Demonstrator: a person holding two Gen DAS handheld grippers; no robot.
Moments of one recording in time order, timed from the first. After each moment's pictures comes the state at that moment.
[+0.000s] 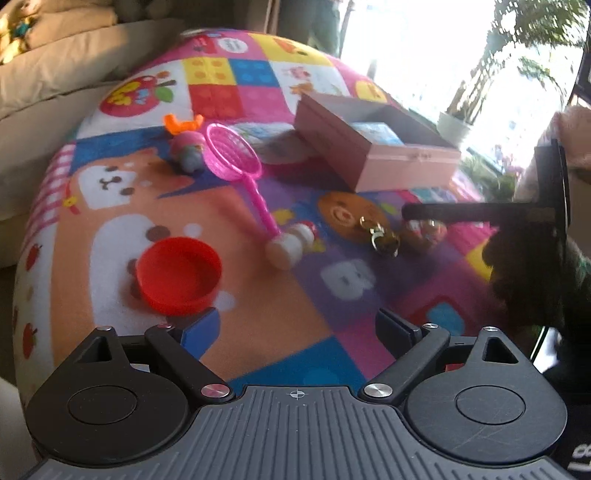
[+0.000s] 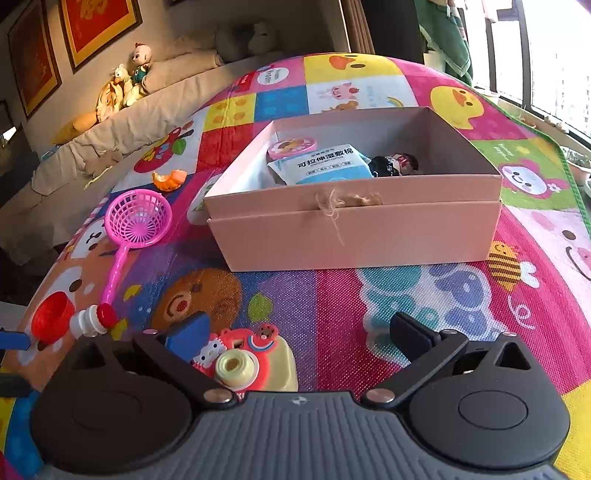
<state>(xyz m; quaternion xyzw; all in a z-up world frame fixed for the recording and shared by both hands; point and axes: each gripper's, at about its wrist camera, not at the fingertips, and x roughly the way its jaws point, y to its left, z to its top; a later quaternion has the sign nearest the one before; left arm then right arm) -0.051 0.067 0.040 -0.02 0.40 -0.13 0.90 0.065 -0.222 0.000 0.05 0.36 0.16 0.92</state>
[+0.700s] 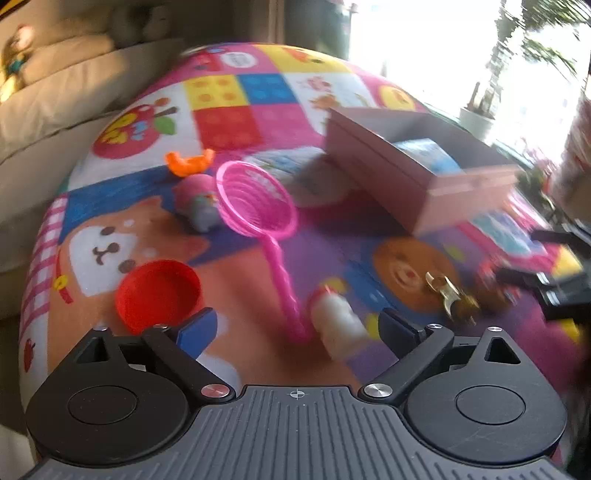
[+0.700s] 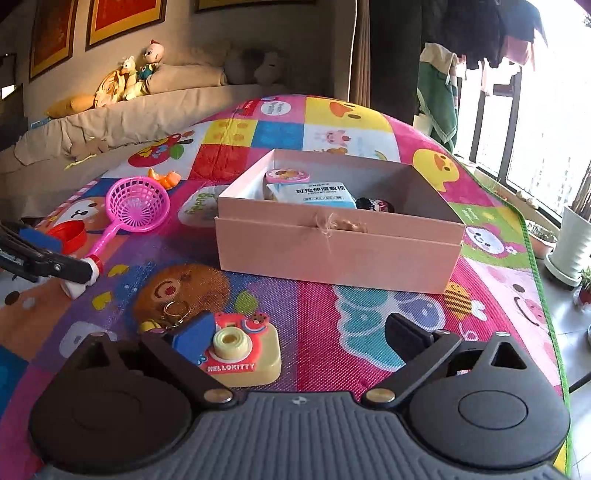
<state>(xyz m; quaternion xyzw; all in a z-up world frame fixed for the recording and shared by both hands) 0.027 0.063 0.029 0.04 0.38 -0.11 0.92 0.027 -0.209 0.004 -0.04 0.28 0.12 0.95</state>
